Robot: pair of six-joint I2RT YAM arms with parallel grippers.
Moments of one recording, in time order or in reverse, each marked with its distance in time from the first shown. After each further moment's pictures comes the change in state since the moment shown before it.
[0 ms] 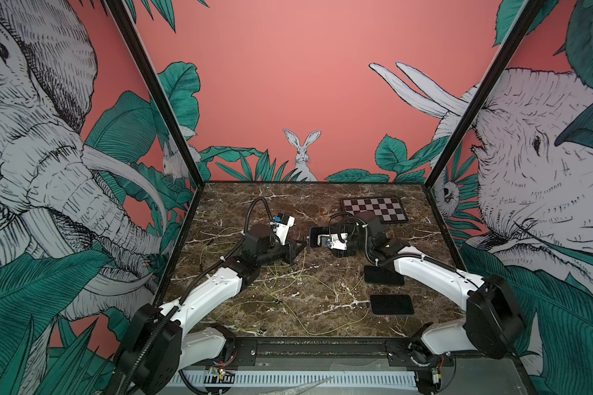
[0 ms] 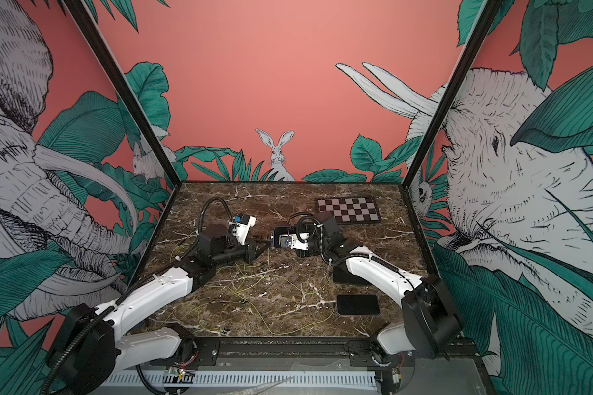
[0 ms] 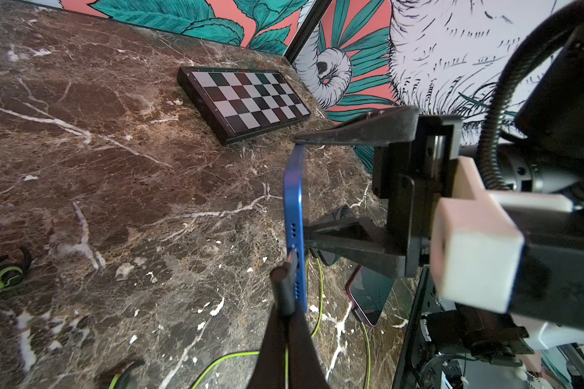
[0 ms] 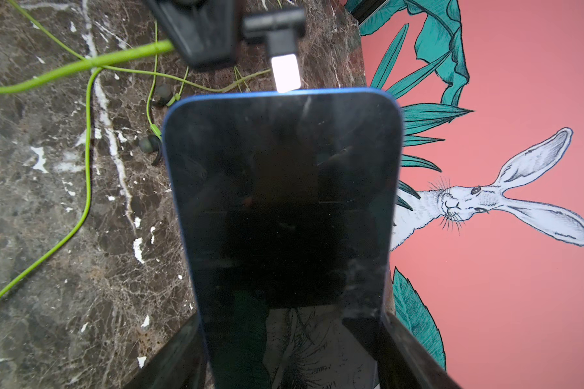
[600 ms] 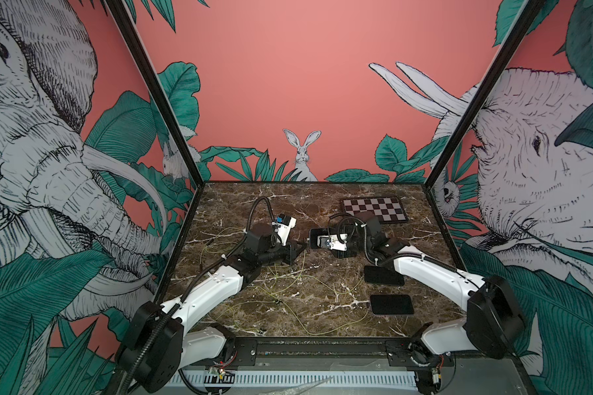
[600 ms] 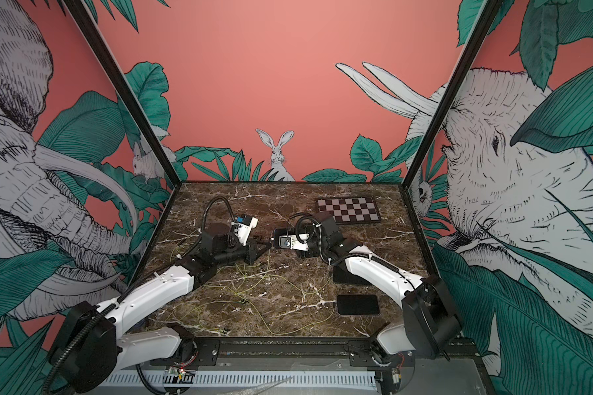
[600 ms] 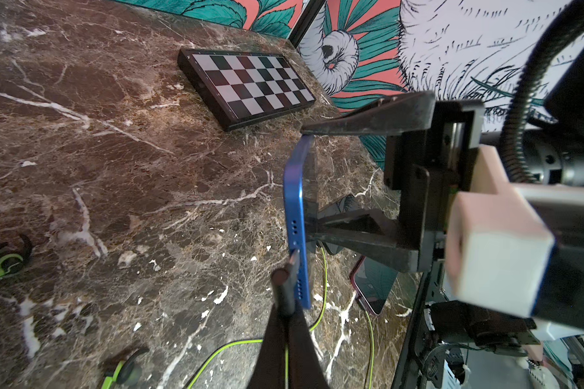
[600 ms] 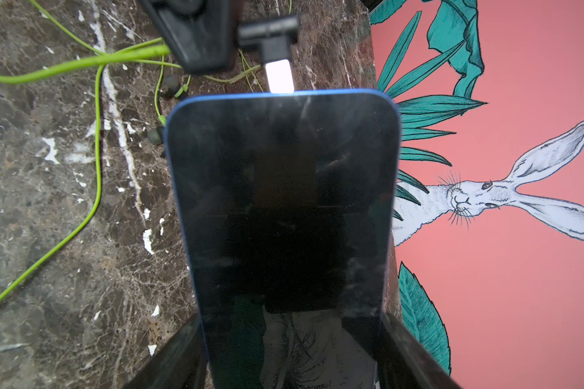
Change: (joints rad) left arm 0.000 0.022 0.025 -0.066 0.004 0.026; right arm 0.011 0.000 0.022 -0.064 0.029 -0.020
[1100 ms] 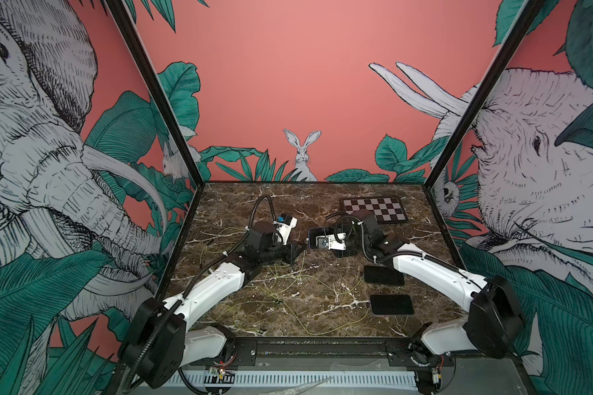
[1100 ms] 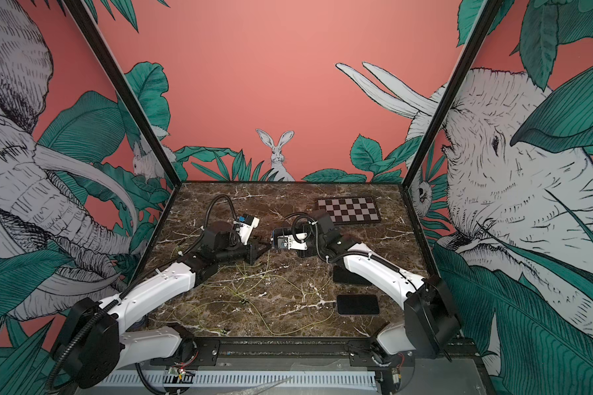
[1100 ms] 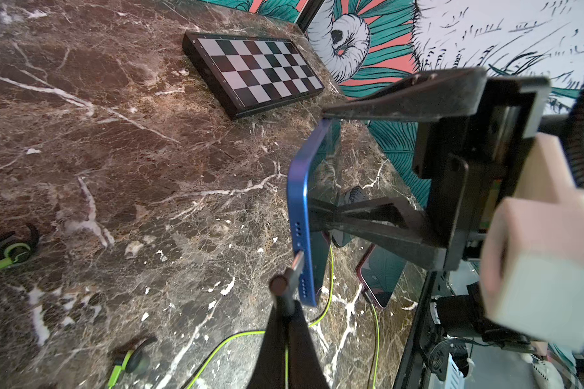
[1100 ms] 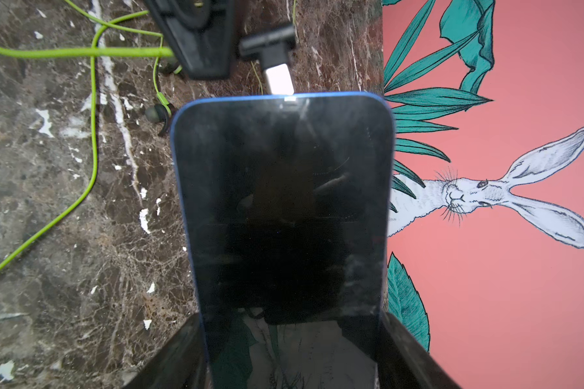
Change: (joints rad) left arm 0.000 0.025 0.027 -0.055 0.000 0.021; right arm 0.035 0.008 0.072 -0.111 0.089 -0.050
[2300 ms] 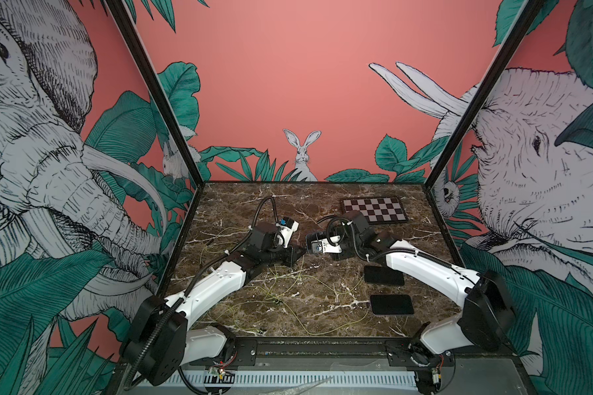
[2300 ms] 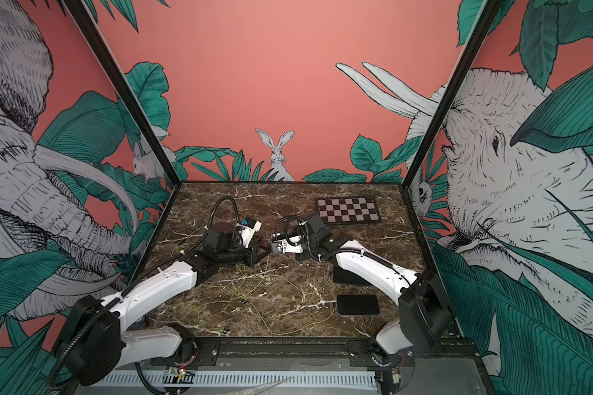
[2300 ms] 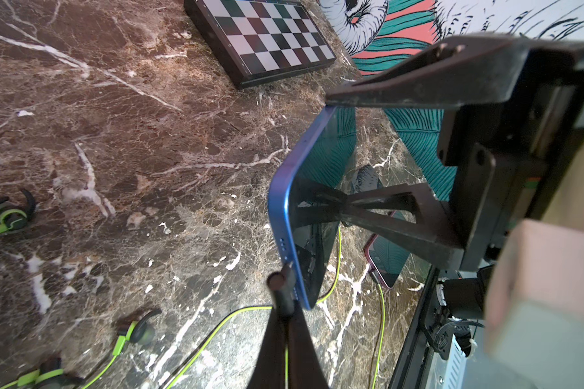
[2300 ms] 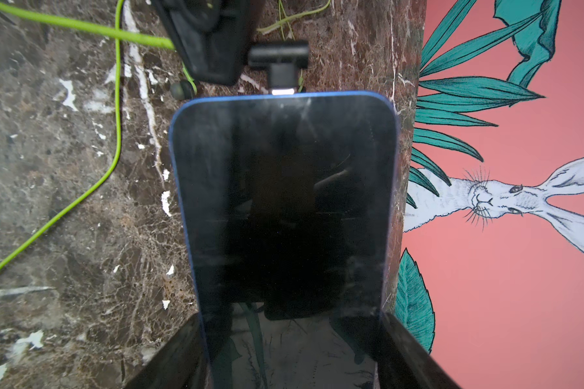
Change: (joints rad) left arm -0.010 0.014 0.013 -0.079 -0.002 0.039; right arm 0.058 0.053 0.071 -0.120 0.090 -0.016
